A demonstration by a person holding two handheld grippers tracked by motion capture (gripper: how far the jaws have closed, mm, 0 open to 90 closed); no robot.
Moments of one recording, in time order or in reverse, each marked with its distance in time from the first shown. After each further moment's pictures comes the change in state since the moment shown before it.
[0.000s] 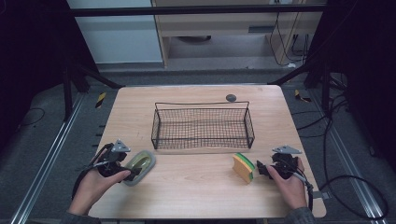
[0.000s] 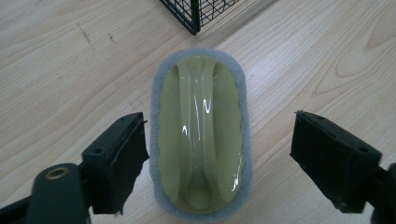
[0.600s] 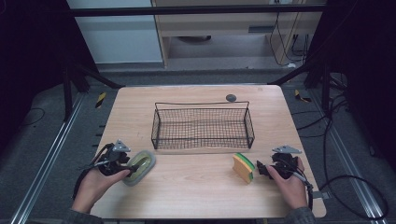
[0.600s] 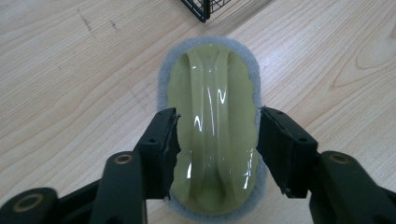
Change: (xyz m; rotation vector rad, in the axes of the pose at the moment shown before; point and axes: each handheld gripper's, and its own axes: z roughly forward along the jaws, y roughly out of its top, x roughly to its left) left arm 0.007 -0.002 0.012 0.028 0.004 -0.007; right arm 0.000 0.001 0.000 0.007 0.004 -0.003
